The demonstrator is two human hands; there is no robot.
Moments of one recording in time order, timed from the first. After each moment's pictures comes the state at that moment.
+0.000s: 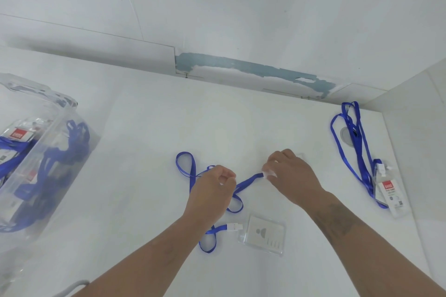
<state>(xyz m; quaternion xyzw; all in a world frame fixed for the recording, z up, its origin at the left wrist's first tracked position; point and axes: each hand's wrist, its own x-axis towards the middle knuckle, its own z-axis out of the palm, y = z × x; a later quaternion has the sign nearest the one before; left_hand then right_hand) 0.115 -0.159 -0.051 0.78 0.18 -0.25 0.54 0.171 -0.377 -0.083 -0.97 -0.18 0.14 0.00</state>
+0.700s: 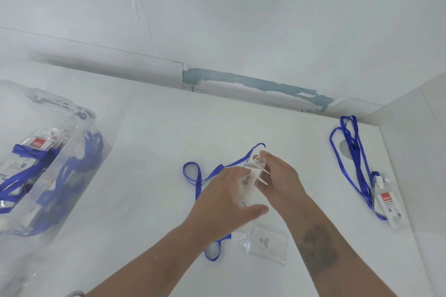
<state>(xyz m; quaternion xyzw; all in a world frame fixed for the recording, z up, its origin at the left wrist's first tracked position) 0.108 -0.147 -0.017 0.83 -0.01 -0.21 0.51 0.166 -0.290 -0.013 -0.54 0.37 0.17 0.74</state>
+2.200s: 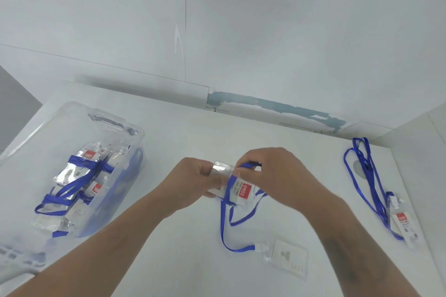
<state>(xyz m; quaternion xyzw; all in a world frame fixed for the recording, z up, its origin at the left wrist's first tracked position) 0.136 -0.025 0.044 0.75 0.09 -0.26 0.61 0.165 -0.211 0.101 -0.94 -0.14 0.21 0.22</state>
